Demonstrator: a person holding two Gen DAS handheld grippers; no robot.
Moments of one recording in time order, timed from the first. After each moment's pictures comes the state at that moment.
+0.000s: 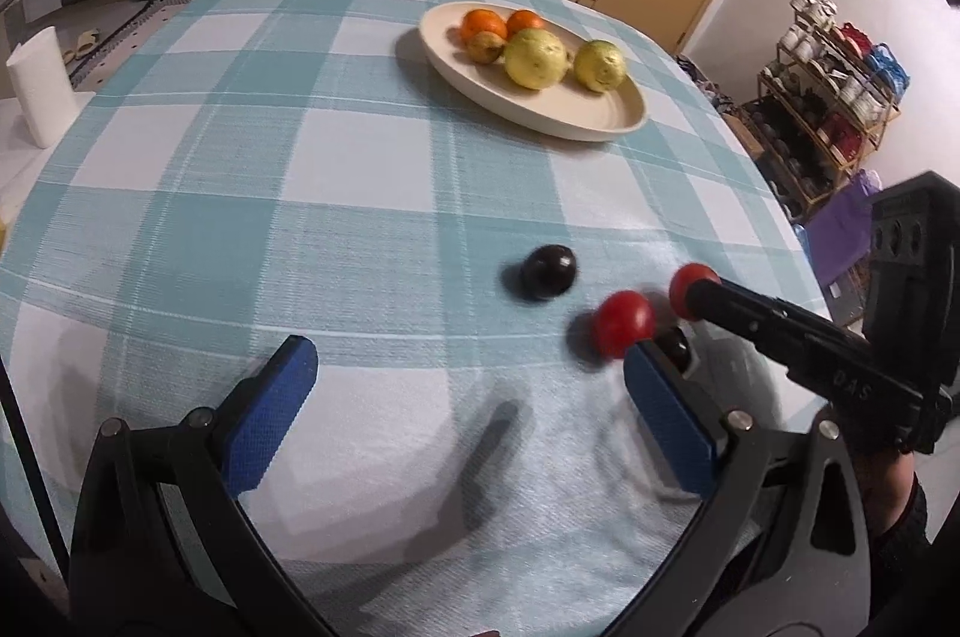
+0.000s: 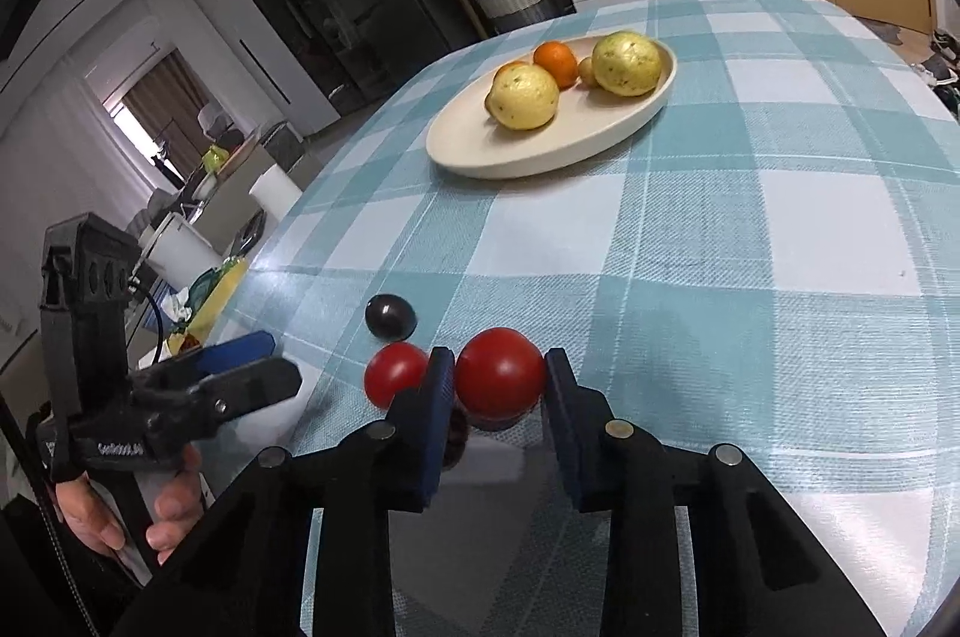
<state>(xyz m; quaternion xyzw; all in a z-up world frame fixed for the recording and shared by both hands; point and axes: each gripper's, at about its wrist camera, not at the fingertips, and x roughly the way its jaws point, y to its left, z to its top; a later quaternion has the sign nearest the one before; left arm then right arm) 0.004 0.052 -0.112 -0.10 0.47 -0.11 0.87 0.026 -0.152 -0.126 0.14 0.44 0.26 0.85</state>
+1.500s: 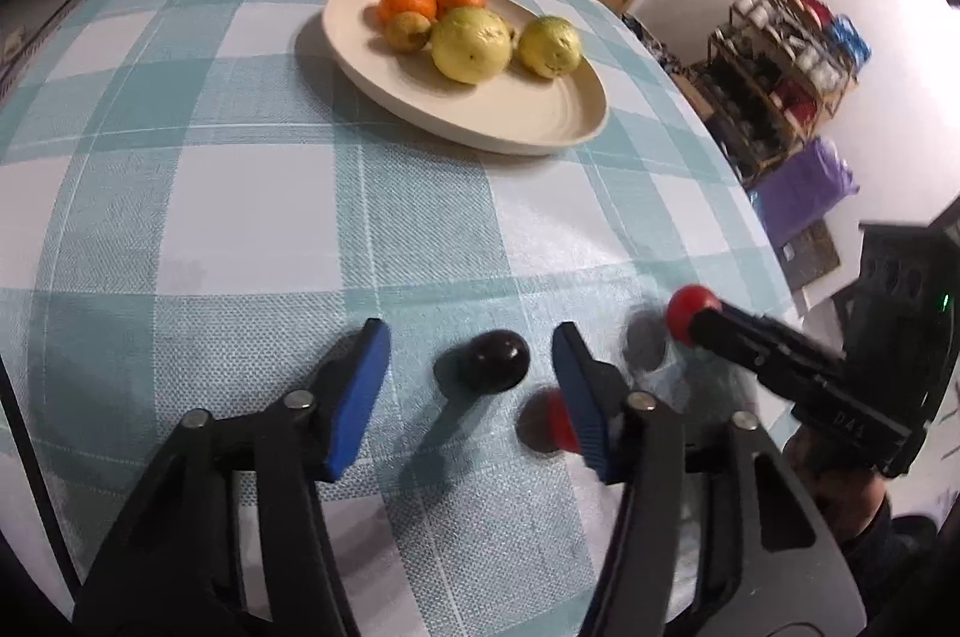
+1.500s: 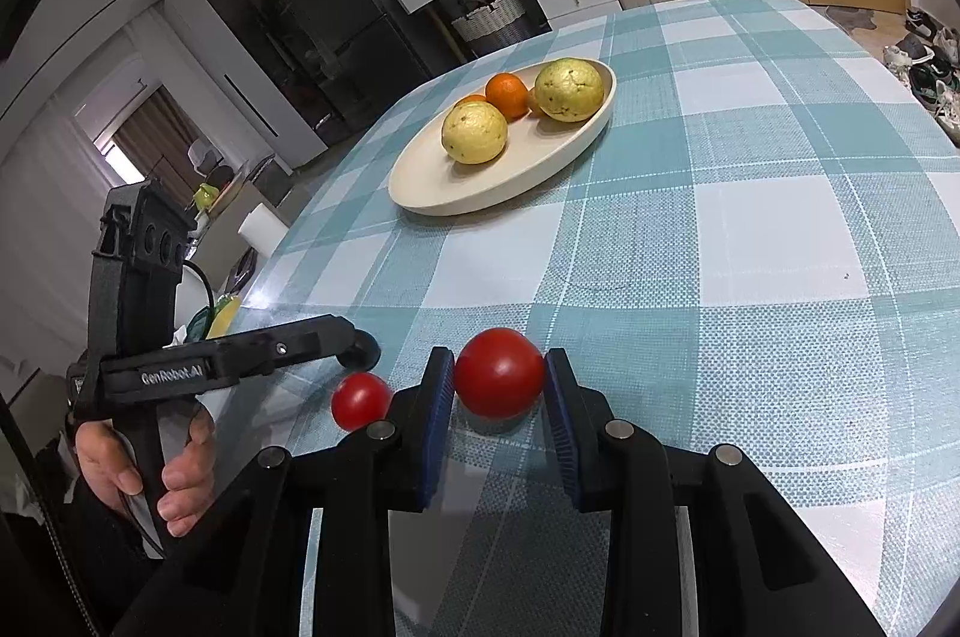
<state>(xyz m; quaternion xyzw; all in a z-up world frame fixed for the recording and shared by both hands) 0.071 0.029 -0.122 -0.10 0.50 -0.19 0.84 0.029 -0.181 -0.124 0.17 0.43 0.25 0.85</state>
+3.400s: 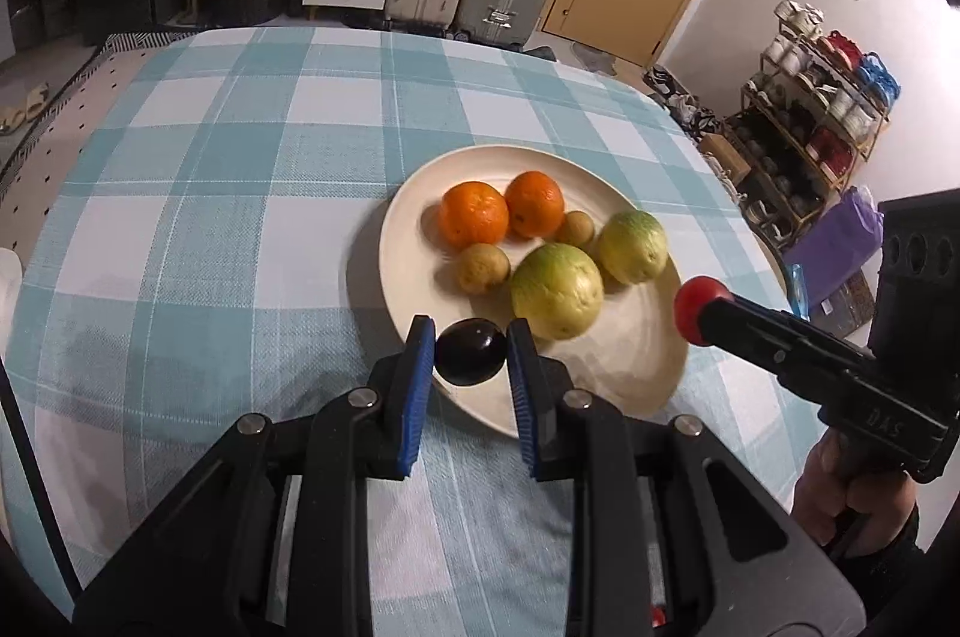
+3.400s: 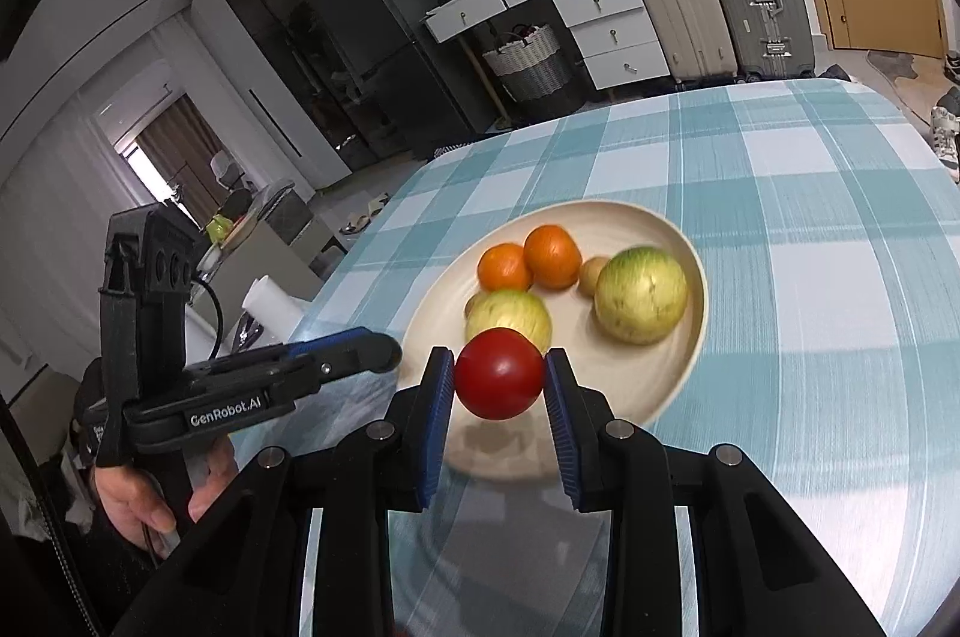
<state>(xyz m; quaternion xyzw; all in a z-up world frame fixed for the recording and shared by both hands) 0.202 0.053 -0.080 -0.09 0.45 -0.14 0.88 0.171 -0.146 -0.081 0.16 0.40 0.28 0.86</state>
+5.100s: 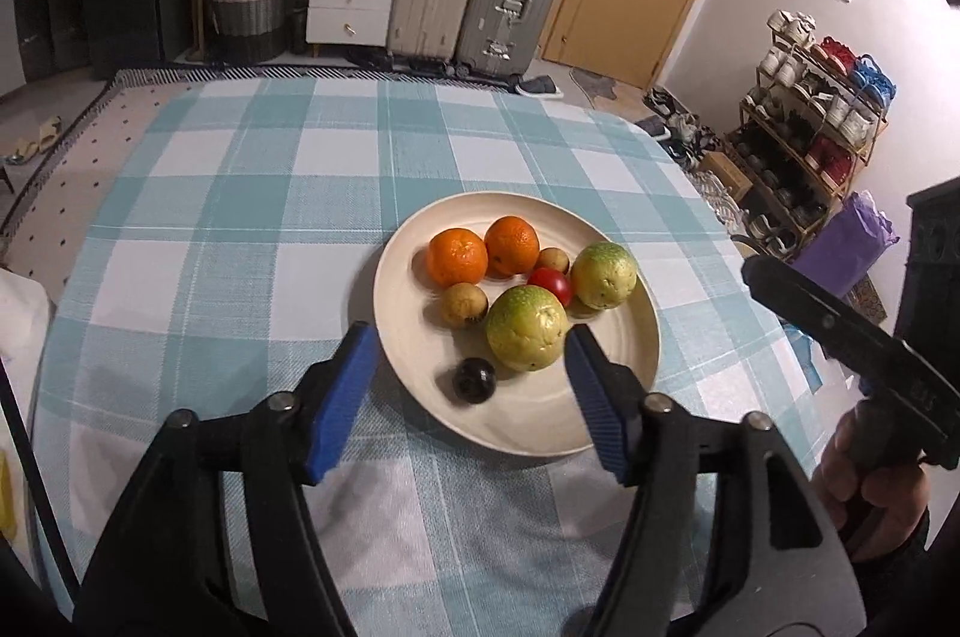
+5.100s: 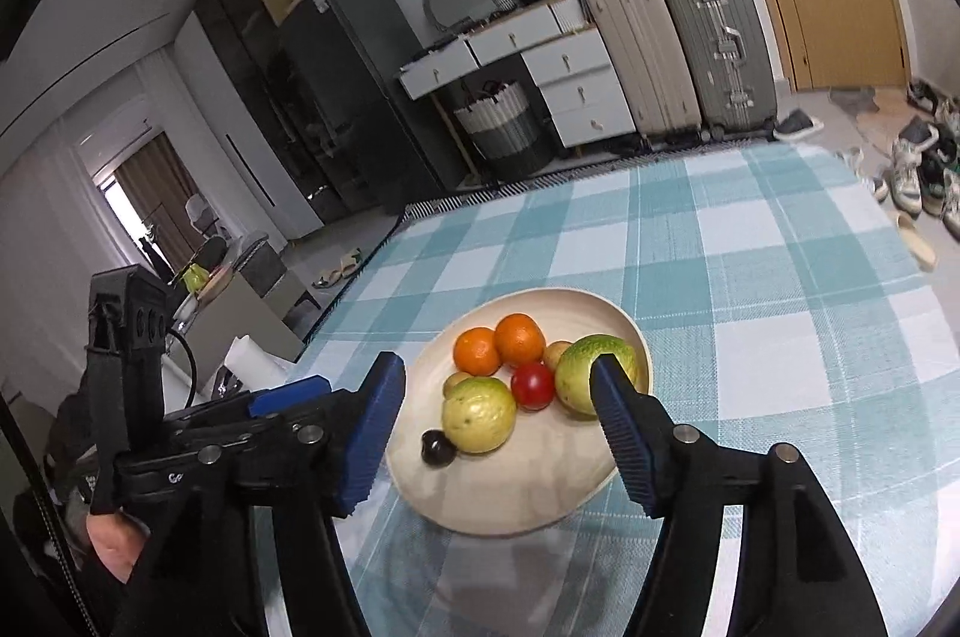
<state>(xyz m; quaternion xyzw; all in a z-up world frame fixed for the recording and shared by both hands) 0.176 0.046 -0.040 -0.08 0.41 -0.13 0.90 0.152 -0.168 -0.037 0.16 0.33 0.23 0.90</state>
